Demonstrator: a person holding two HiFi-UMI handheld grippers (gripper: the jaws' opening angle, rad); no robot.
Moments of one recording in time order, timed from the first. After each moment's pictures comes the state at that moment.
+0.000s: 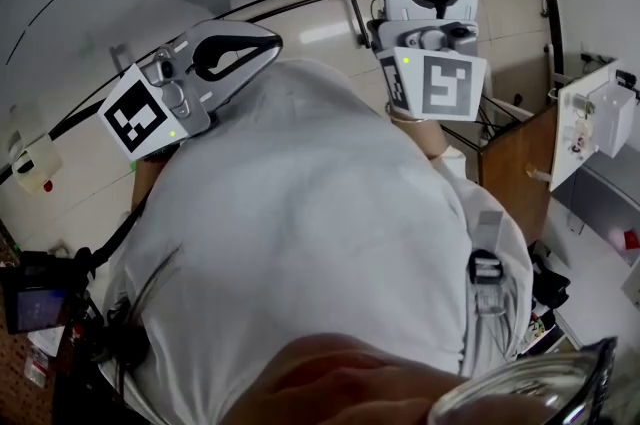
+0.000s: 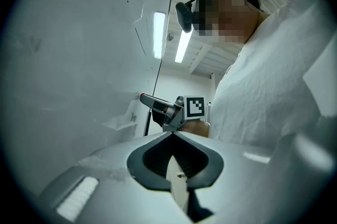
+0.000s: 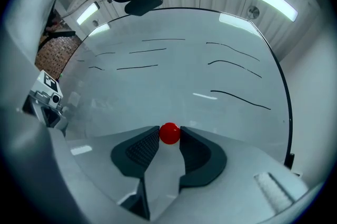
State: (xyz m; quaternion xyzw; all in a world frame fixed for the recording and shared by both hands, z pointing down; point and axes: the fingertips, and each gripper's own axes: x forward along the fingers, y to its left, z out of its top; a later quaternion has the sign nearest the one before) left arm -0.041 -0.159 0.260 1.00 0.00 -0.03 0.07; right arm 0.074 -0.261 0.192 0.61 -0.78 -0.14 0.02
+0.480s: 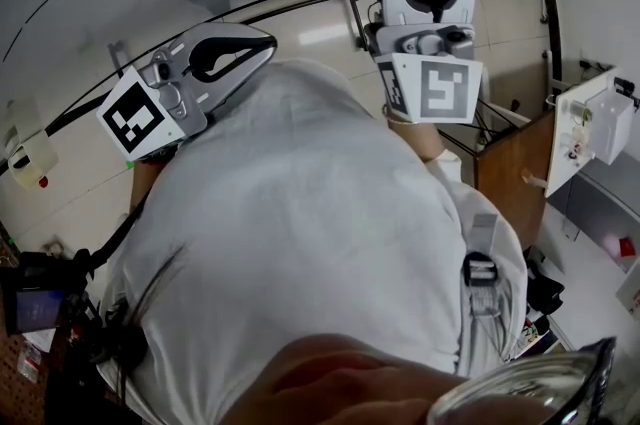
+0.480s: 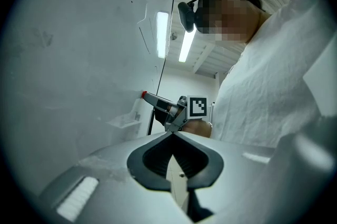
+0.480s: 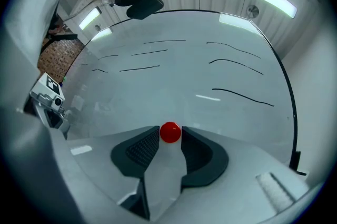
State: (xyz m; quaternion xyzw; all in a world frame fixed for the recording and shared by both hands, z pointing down) left arm -0.047 -0.161 0.270 1.00 -0.02 -0.02 0.09; right arm 0.068 -0.260 0.197 0.59 -0.80 -0.14 0.01
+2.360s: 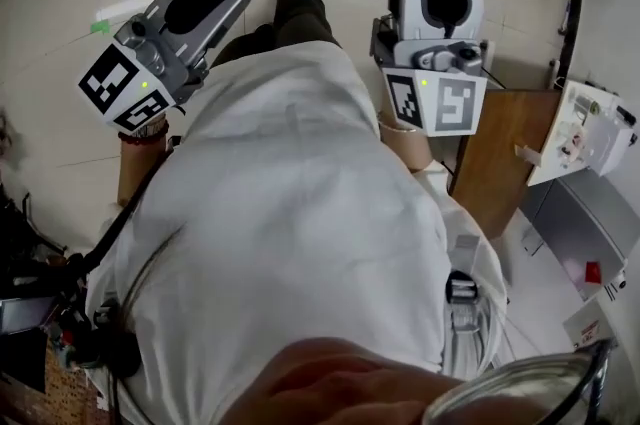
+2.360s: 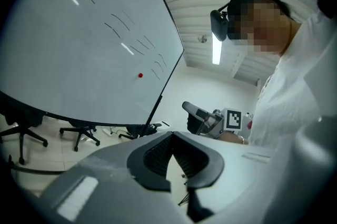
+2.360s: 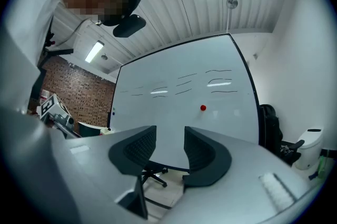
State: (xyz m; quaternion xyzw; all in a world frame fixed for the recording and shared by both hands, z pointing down) left arm -0.077 0.156 0.329 0.94 -0.25 -0.02 0.22; right arm 0.070 0.090 0.258 0.51 -0.86 -0.03 -0.05
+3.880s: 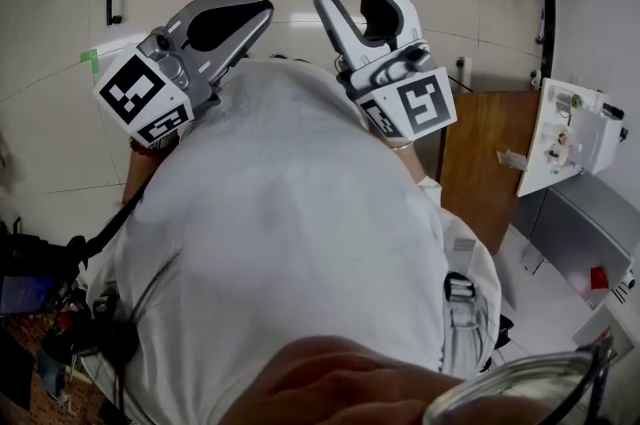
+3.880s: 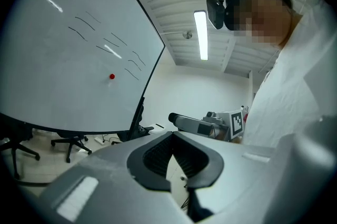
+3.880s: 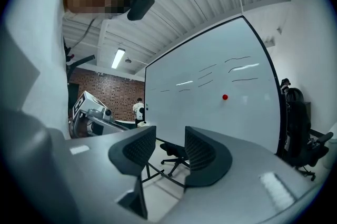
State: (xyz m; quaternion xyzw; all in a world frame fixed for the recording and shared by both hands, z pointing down) left arm 0.037 0.181 0.291 0.96 -0.23 -0.01 0.16; right arm 0.092 0.145 0.266 0.35 -0.94 0.02 -0.01
